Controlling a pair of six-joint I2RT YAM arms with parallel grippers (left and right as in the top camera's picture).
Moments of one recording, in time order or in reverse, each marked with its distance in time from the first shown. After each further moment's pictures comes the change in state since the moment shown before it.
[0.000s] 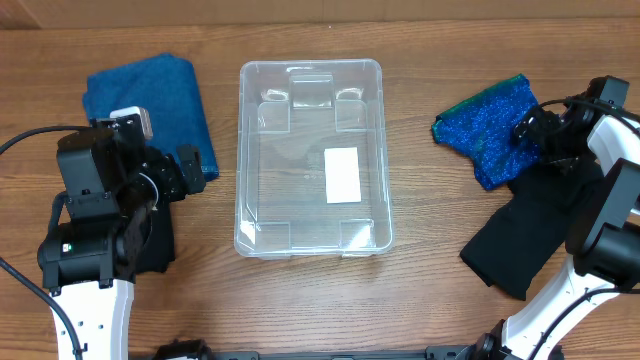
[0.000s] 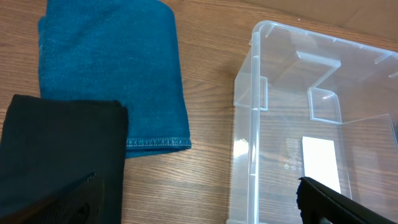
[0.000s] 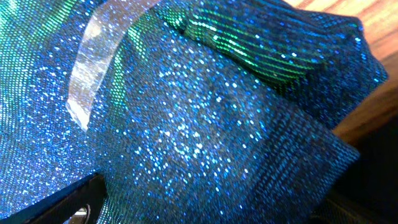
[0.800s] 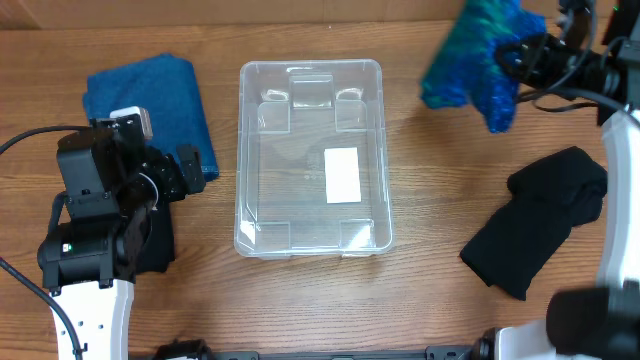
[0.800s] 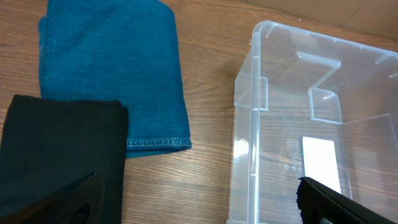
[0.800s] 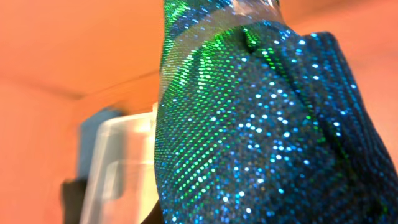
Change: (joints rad) left arm 0.000 0.000 0.000 0.000 -0.002 0.000; right arm 0.251 -0.456 0.270 -0.228 -0.435 -0.093
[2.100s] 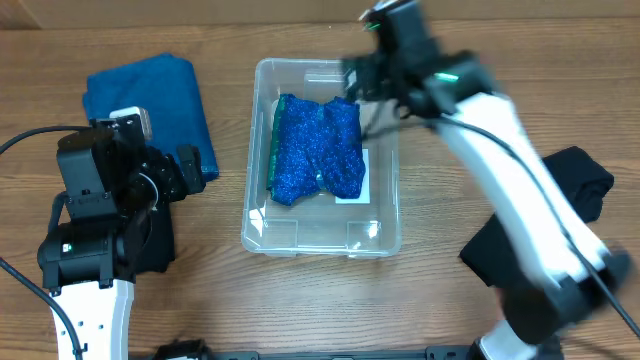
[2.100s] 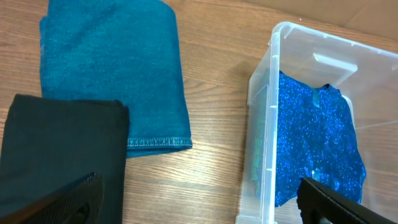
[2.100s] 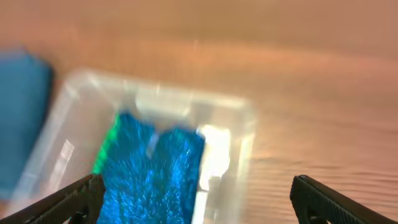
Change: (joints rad) left arm 0.000 0.000 0.000 -0.001 -0.002 0.000; right arm 0.616 0.071 0.182 -0.107 0.867 0.085
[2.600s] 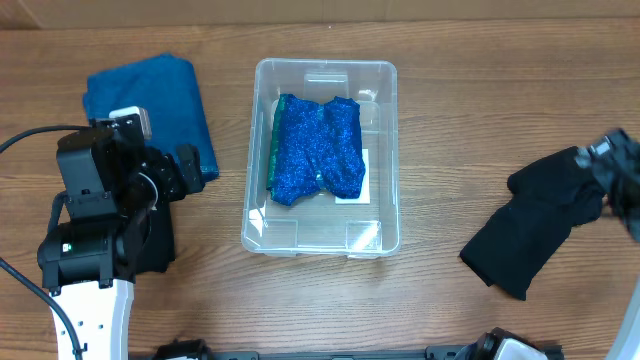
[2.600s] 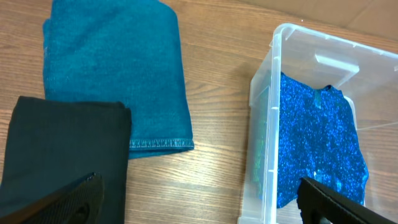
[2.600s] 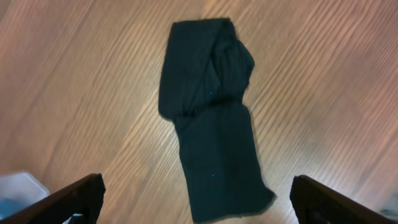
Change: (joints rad) left arm 0.000 0.000 0.002 0.002 -0.007 0.004; right arm -0.902 -0.455 -0.460 -0.358 -0.079 0.300
